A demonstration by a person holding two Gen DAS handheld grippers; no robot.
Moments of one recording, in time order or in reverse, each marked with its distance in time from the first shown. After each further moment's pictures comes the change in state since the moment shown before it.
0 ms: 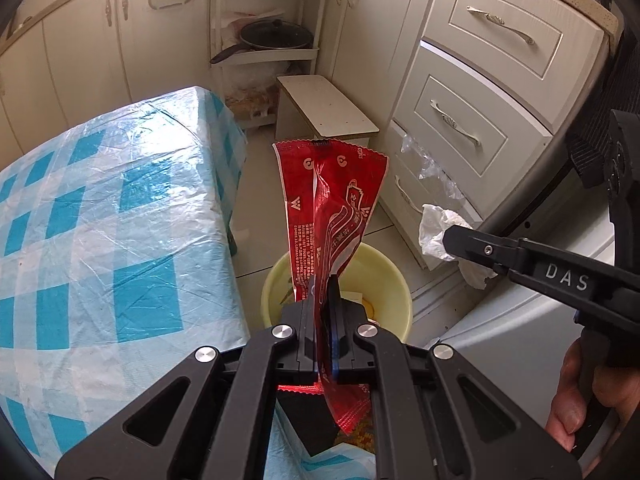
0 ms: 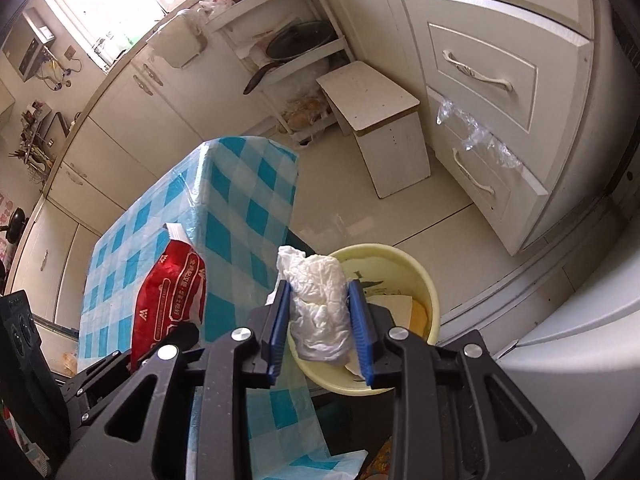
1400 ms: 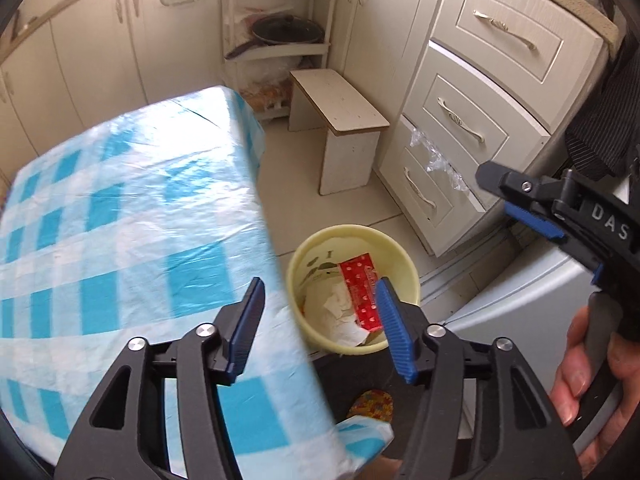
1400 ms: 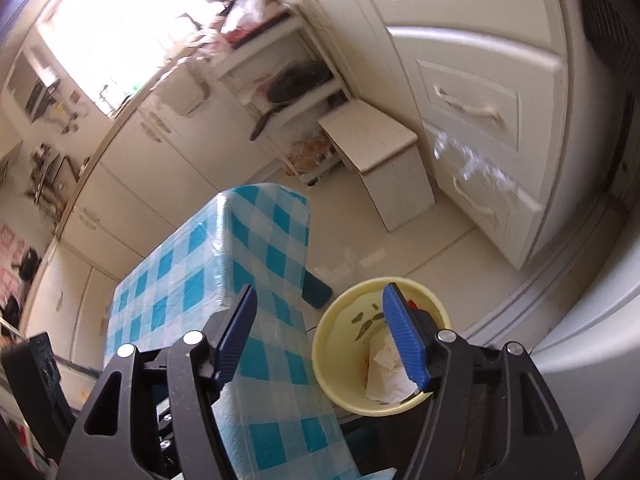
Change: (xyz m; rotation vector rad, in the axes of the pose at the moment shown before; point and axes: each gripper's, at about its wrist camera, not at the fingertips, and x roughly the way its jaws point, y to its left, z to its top) left arm -0.054 0.023 -0.005 0.006 0.028 0.049; right arm -0.056 0.032 -0.002 -0.031 -0.215 0.015
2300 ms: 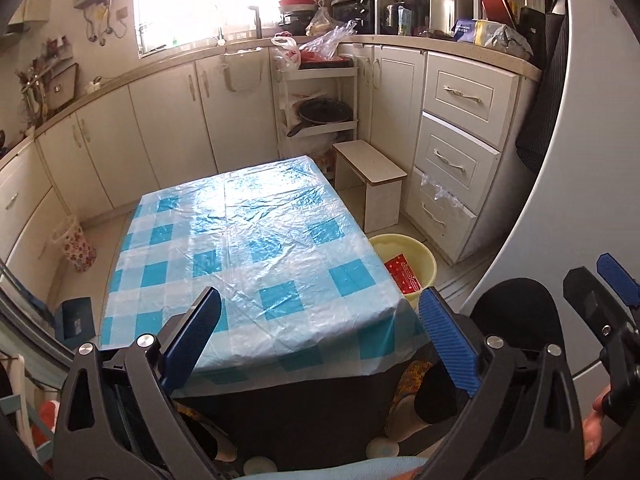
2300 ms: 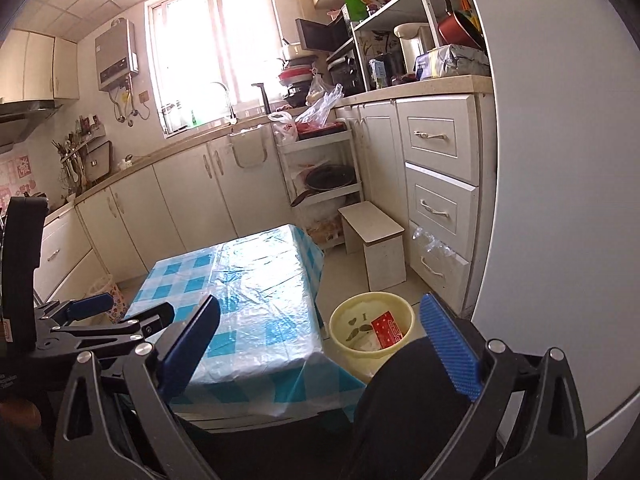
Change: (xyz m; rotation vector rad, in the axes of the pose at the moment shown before) left arm -0.260 0.054 -0.152 0.062 -0.264 0.120; right arm -0.246 0.125 -0.186 -0.176 -0.341 -0.089
